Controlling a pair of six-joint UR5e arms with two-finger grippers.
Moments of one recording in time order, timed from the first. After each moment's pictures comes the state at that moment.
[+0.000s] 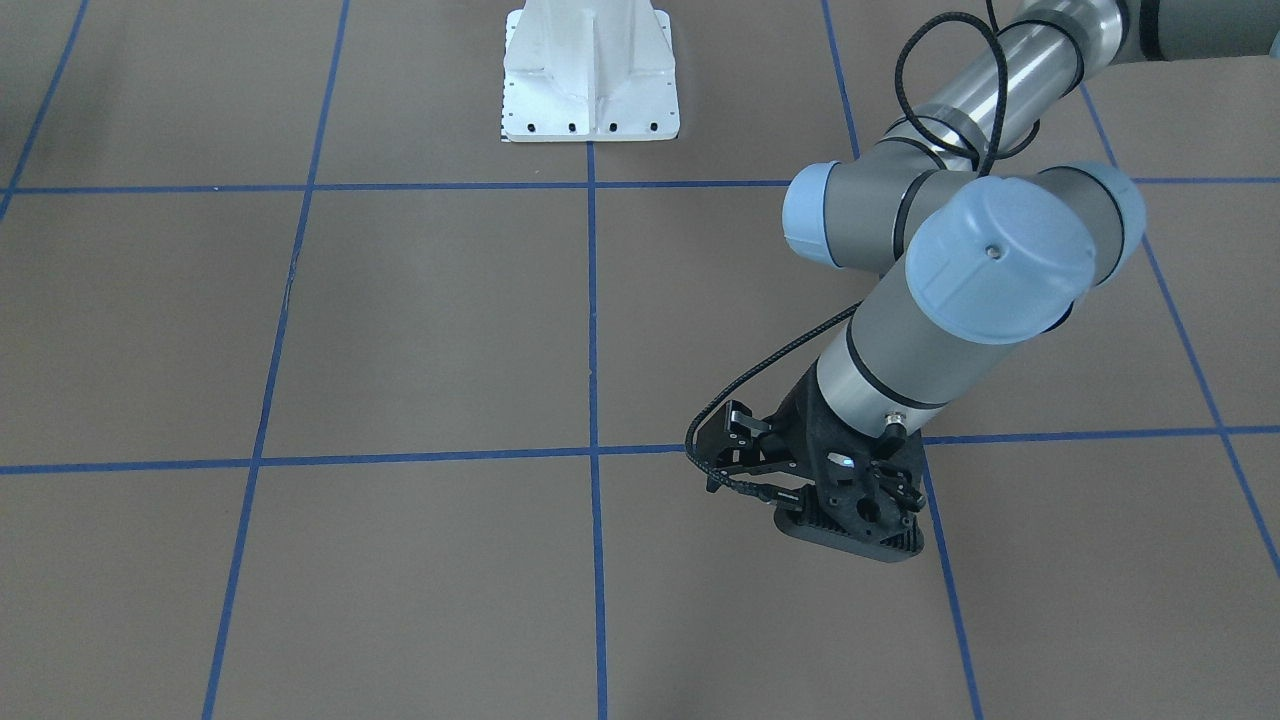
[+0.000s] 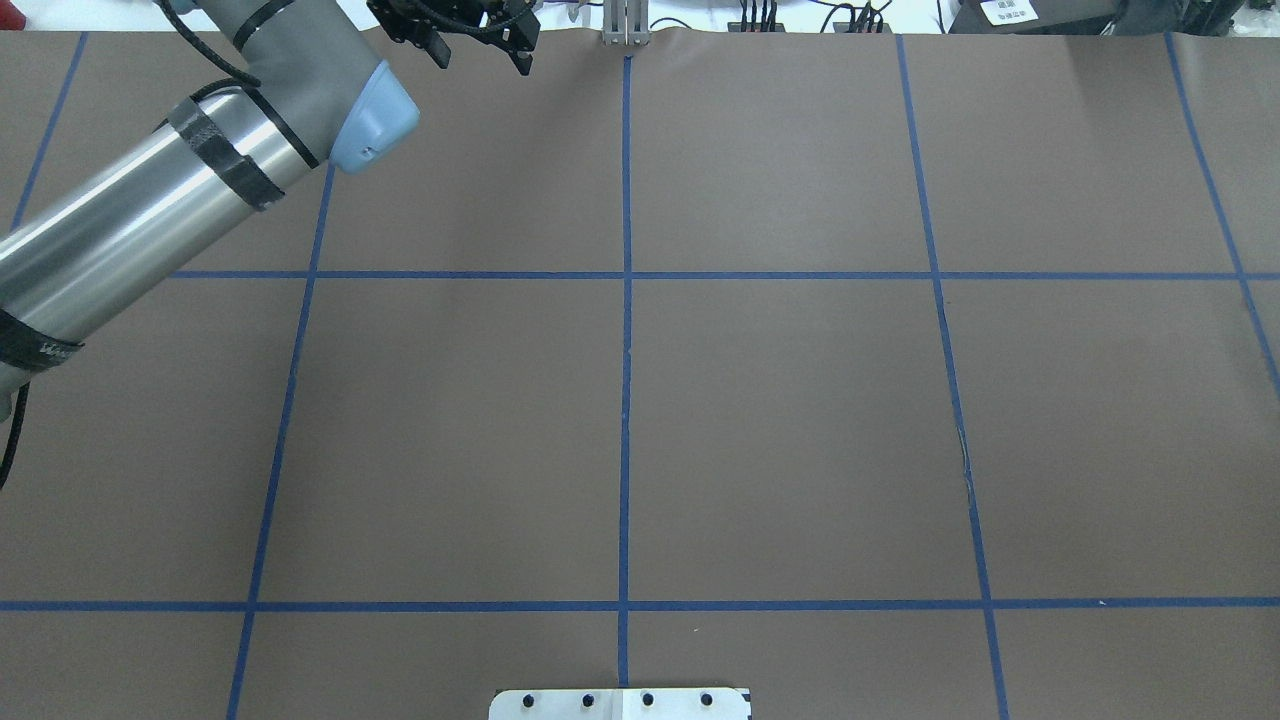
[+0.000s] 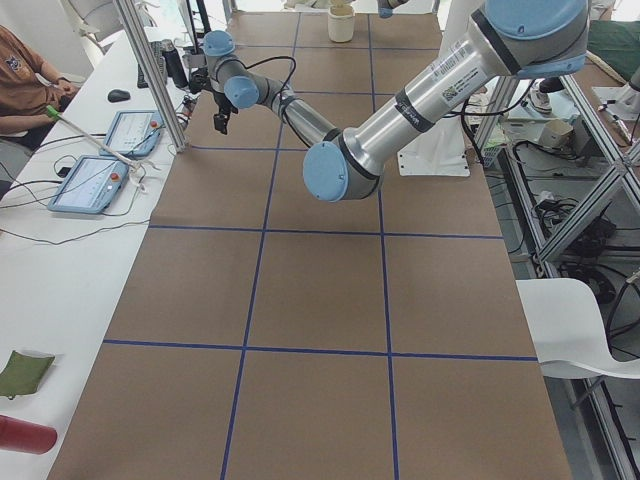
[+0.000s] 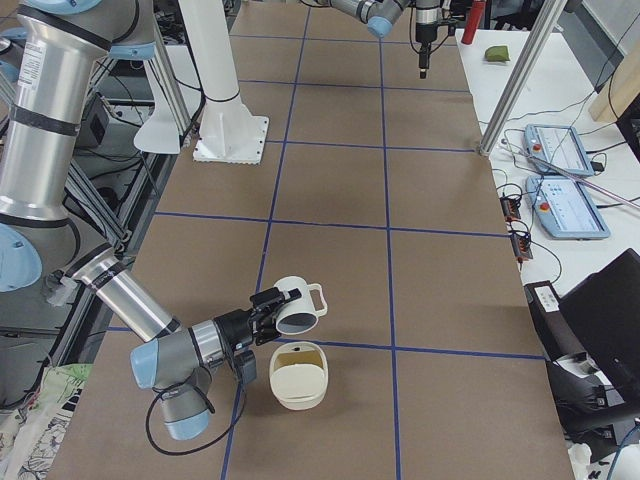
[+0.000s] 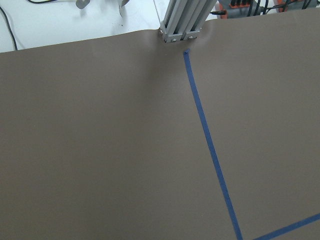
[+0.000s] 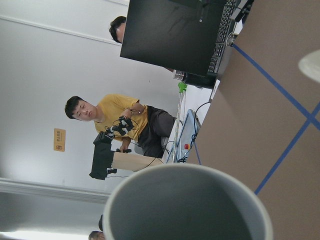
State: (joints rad) left arm -0.98 -2.53 -1.22 -1.84 -2.22 -0.73; right arm 1.46 -1.87 1.02 1.10 1.98 2.06
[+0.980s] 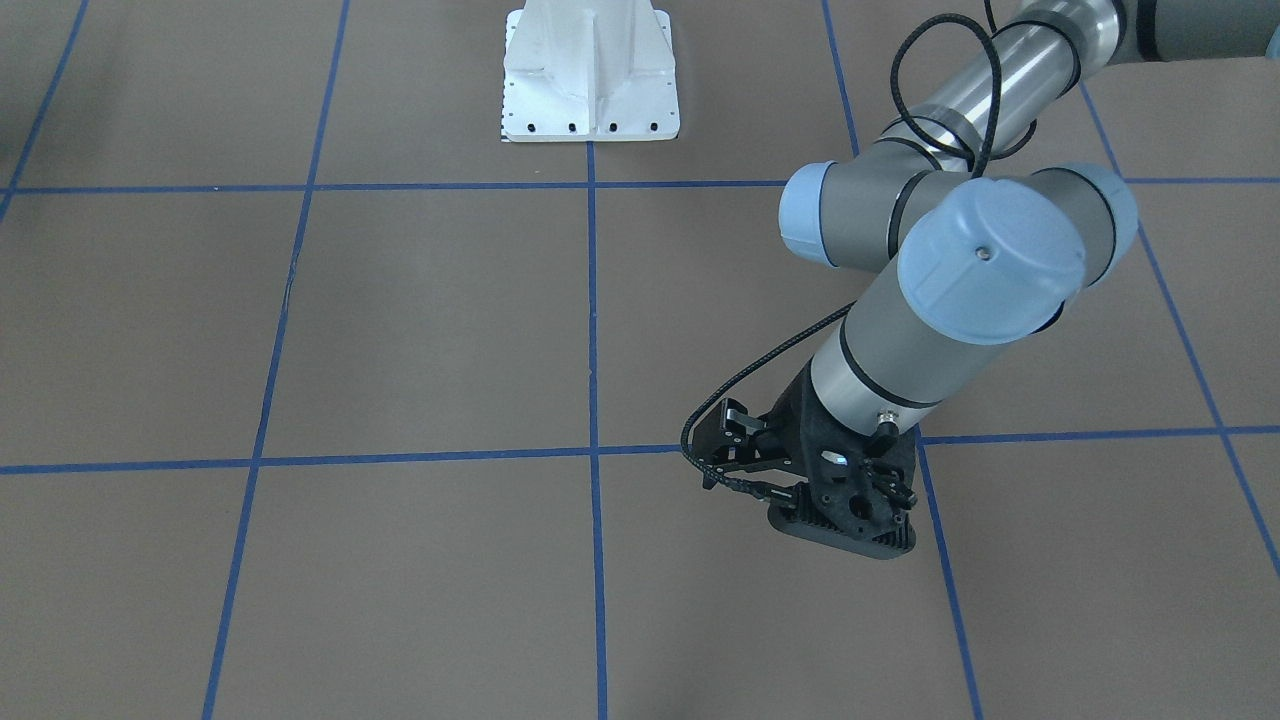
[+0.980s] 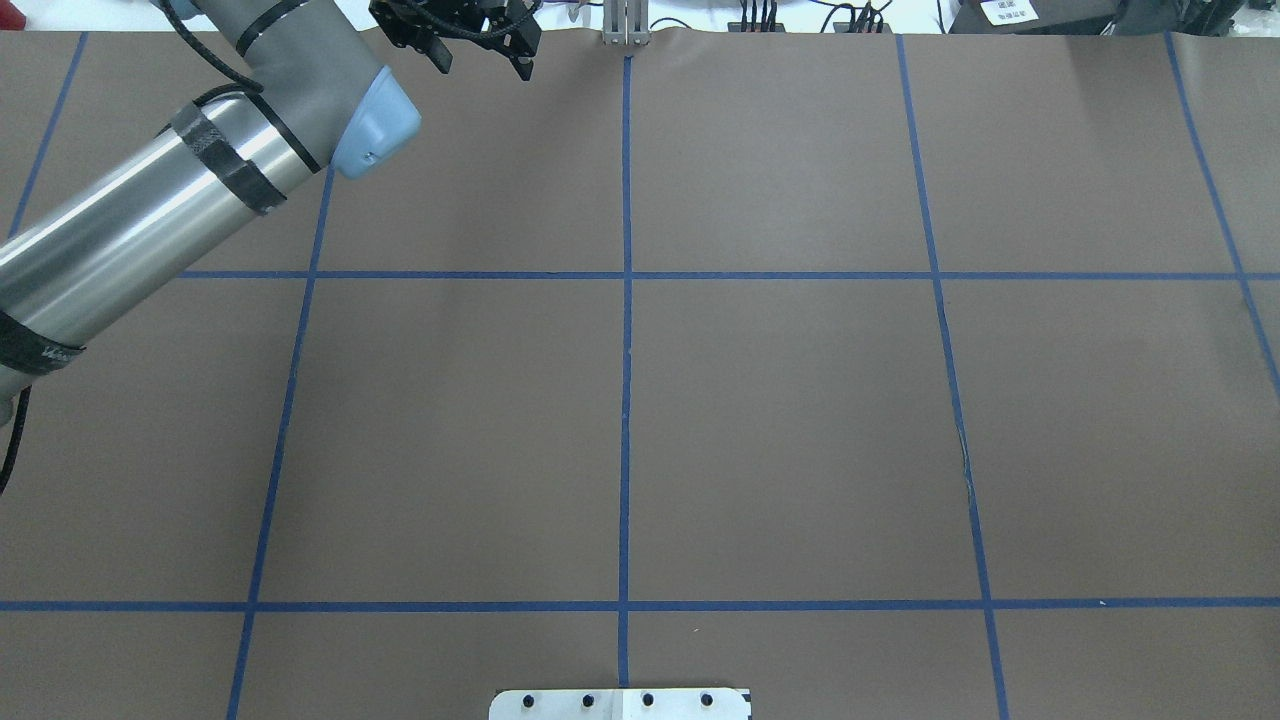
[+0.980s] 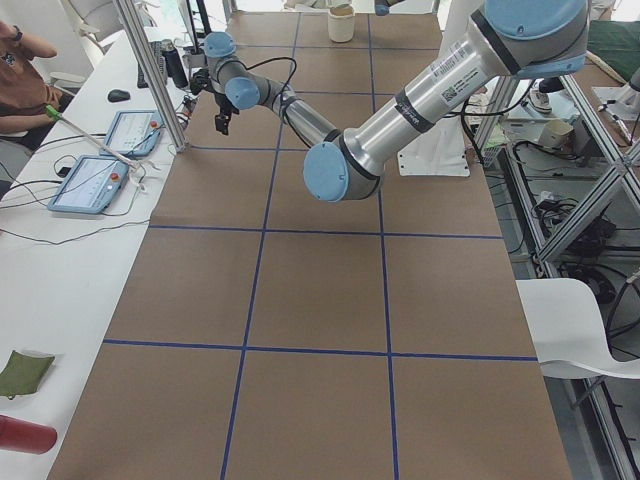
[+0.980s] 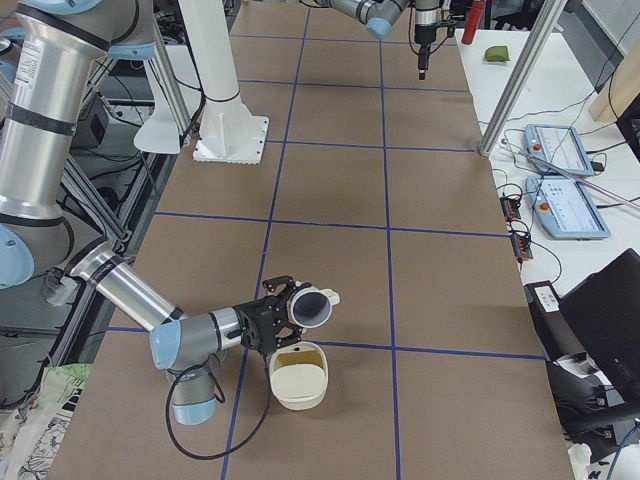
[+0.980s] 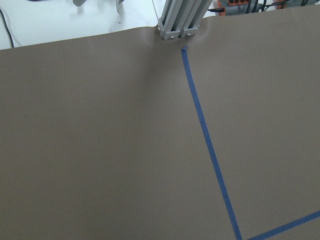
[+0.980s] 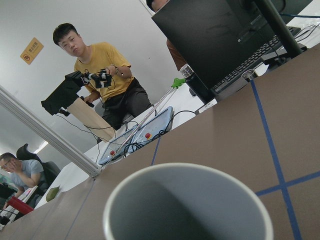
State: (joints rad) left arm -0.98 -2.53 -1.22 -1.84 -2.22 -0.73; right arm 1.46 -1.89 1.23 0.73 2.06 1.38
